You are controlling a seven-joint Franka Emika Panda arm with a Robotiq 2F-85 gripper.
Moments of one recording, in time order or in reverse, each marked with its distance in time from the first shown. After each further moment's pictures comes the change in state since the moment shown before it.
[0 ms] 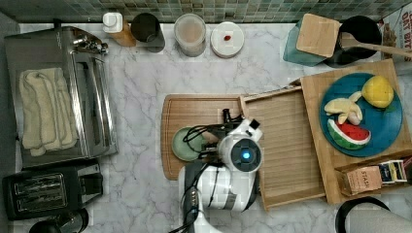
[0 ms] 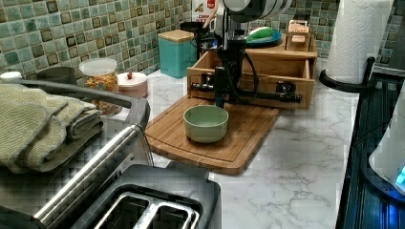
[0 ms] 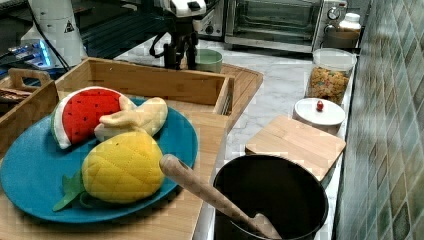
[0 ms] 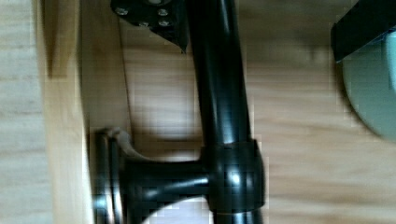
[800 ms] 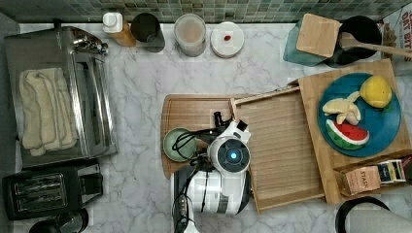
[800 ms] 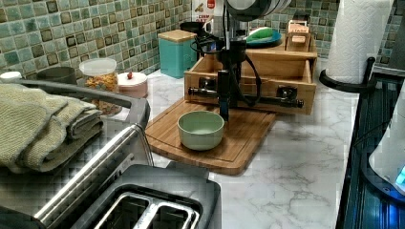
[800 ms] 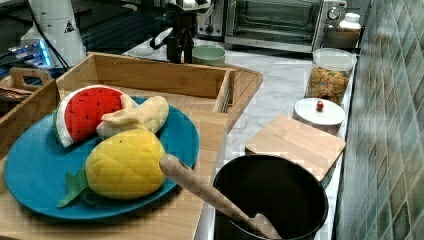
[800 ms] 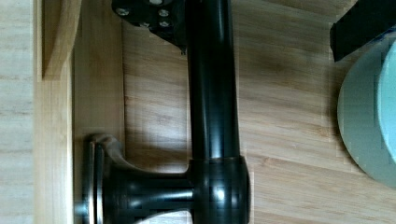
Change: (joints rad) arm 0.031 -0.038 0.004 -0.010 -0.028 -0.070 -0.003
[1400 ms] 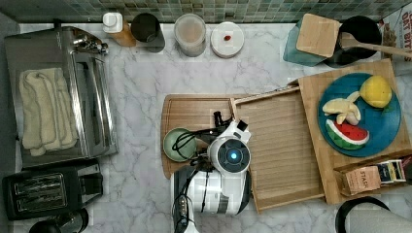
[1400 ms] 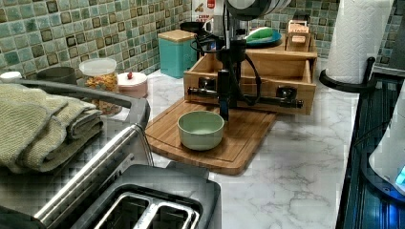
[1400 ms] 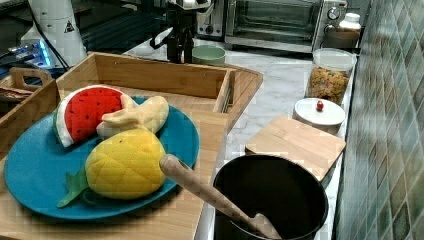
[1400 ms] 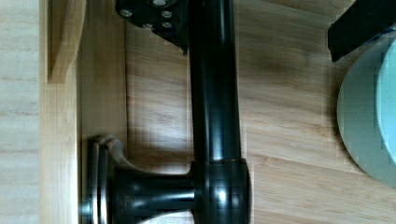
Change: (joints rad) arm -0.003 -0.003 0.001 0.000 -0.002 -0.003 0.000
